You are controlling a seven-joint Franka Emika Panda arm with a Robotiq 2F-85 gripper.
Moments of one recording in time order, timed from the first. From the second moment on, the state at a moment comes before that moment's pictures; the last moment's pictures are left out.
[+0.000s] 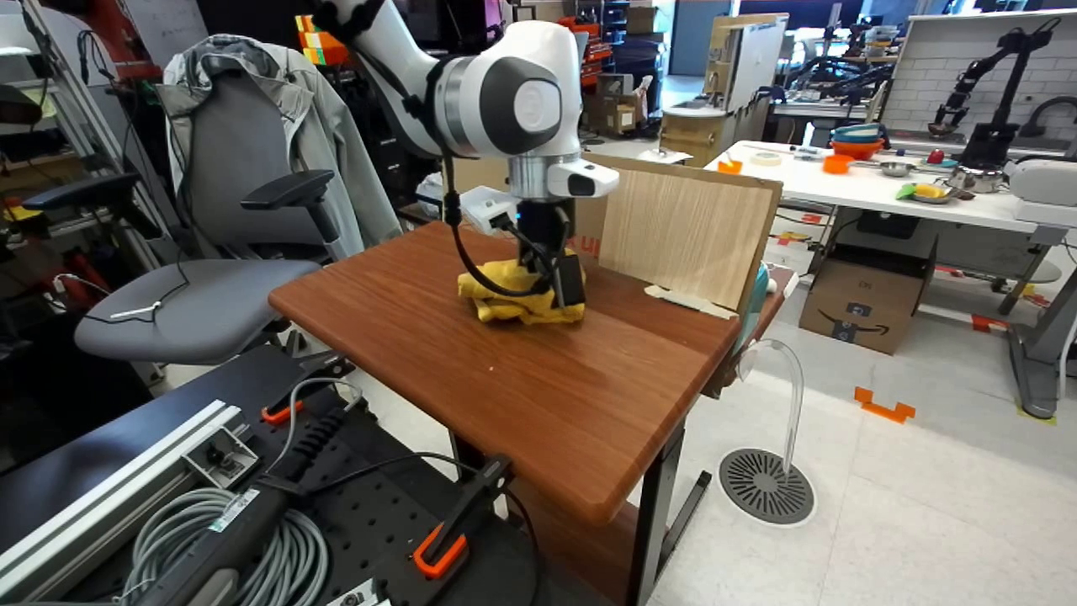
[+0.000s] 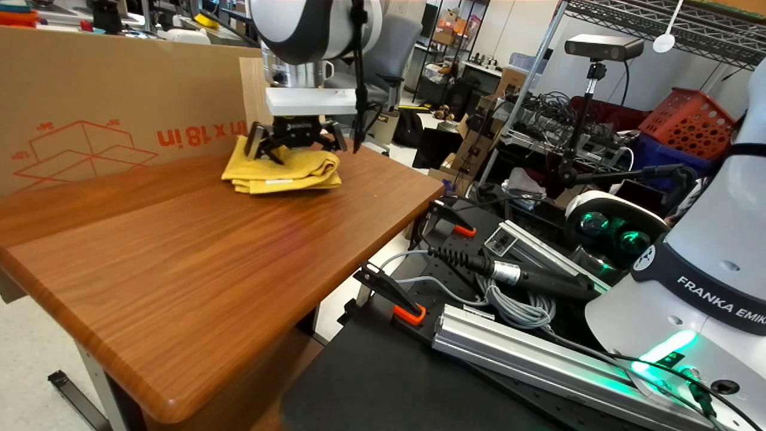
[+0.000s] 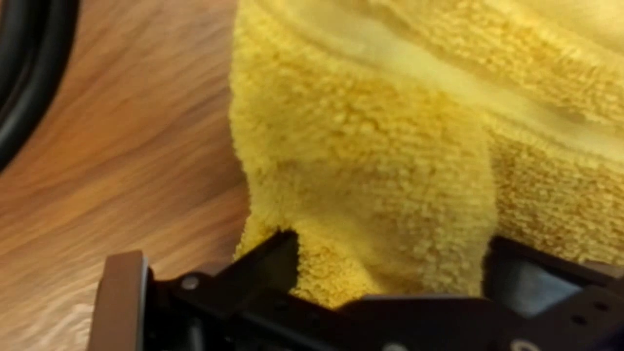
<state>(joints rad) 0.20 0.67 -0.17 -1.90 0.01 2.45 0.57</state>
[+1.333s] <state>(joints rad) 0.22 0.49 -0.14 -2.22 -0.11 2.45 0.60</state>
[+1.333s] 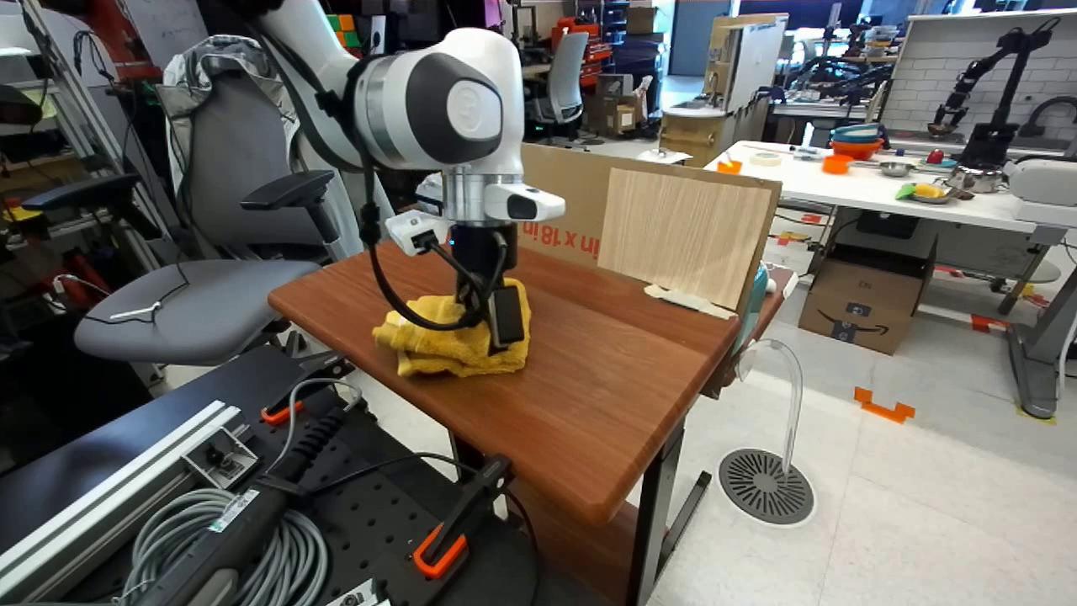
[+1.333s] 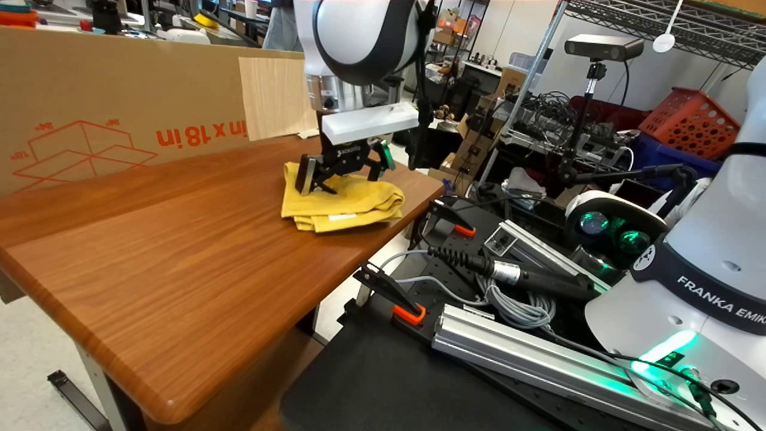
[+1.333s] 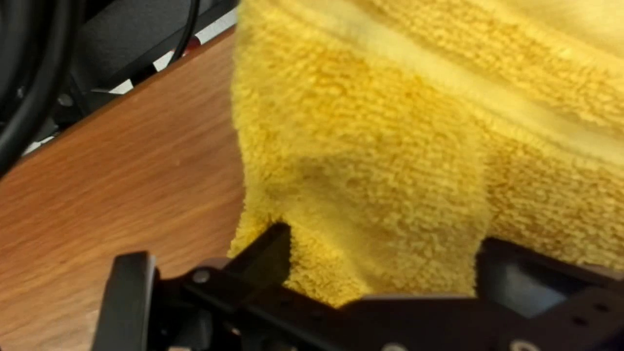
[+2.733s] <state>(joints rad) 0.49 0.82 -0.11 -1.63 -0.32 2.43 0.78</state>
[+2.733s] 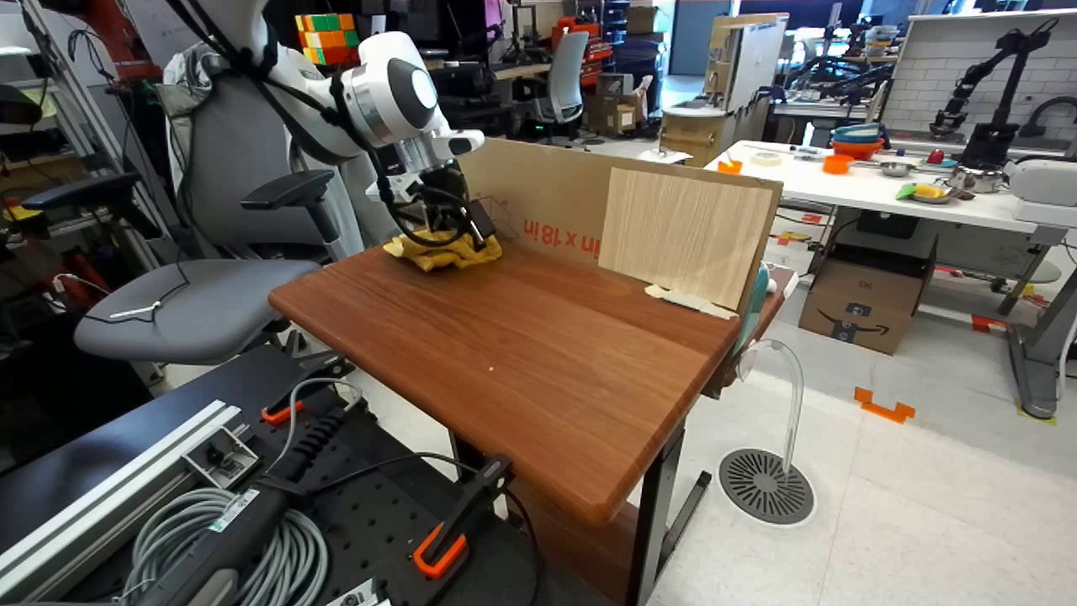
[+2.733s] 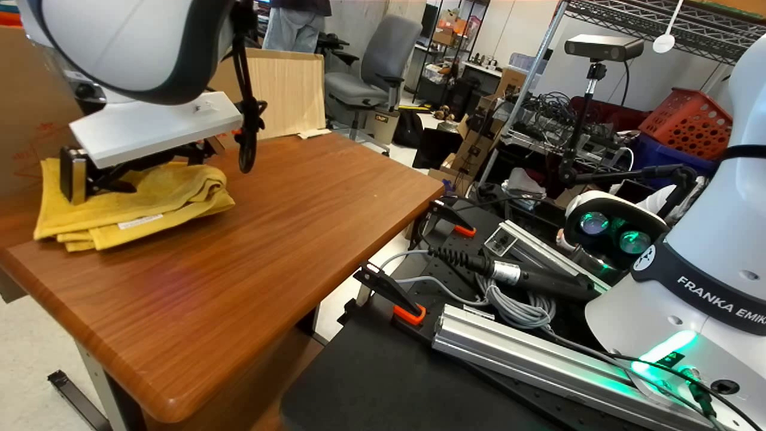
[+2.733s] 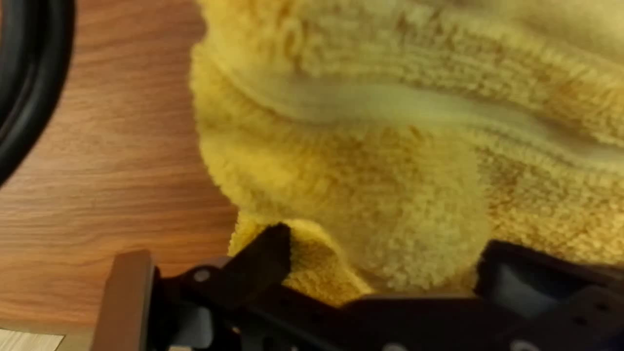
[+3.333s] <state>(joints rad) 0.34 0.72 -0.22 -1.82 -0.32 2.39 0.80</state>
